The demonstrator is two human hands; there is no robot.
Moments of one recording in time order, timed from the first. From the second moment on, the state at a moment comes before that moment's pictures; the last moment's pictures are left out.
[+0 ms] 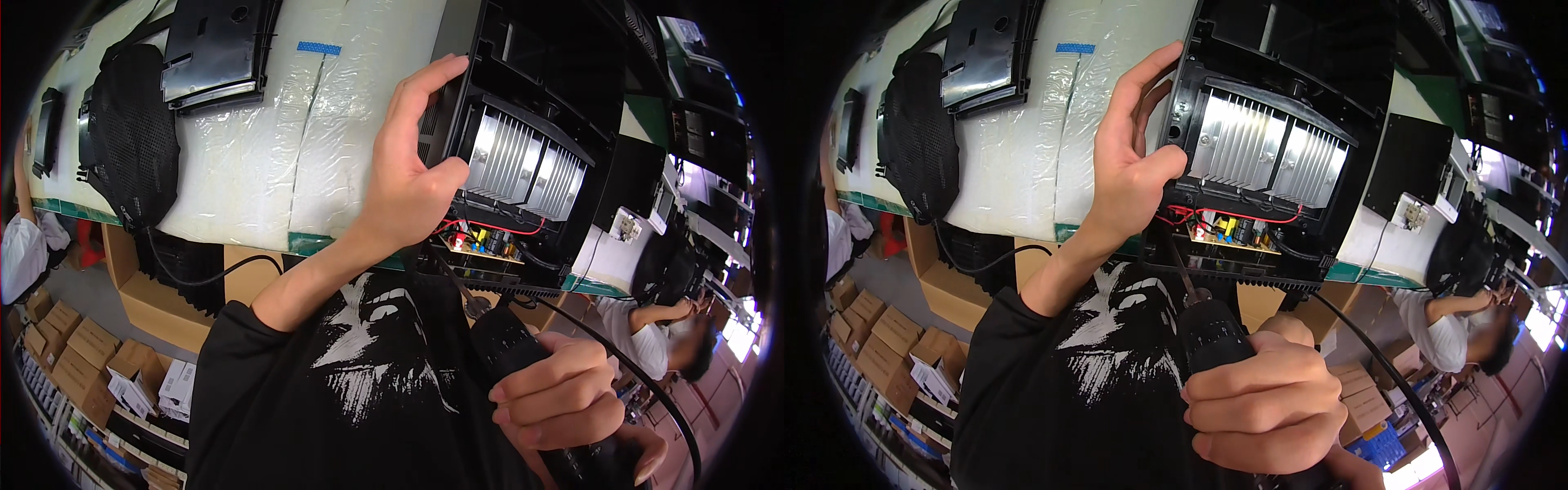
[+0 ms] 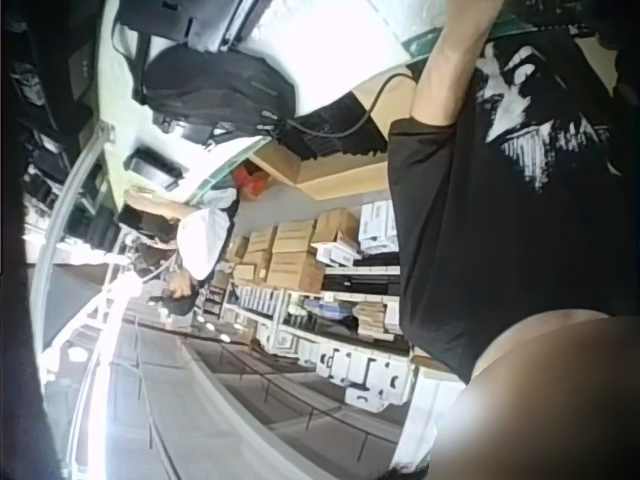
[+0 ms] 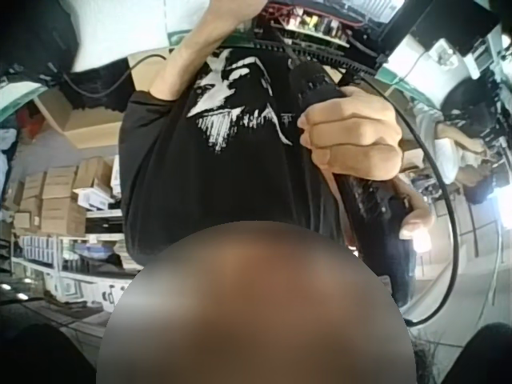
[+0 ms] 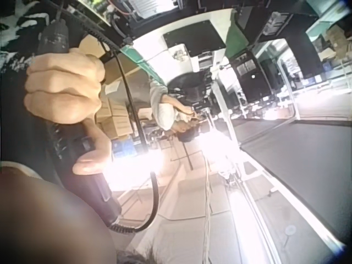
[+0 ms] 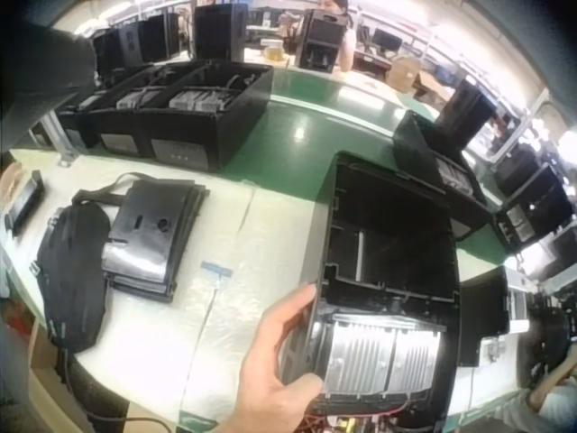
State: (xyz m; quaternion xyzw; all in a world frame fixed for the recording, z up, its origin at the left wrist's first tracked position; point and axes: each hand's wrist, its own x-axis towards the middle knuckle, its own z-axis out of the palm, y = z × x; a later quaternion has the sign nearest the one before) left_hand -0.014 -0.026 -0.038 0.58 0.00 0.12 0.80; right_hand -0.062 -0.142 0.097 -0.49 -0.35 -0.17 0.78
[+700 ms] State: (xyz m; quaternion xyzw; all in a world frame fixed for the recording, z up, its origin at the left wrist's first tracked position) left_hand -0.016 -0.031 -0.037 0.52 0.01 0.14 0.84; right_hand -0.053 -0.132 0.077 -0.53 -0.40 0.05 0.74
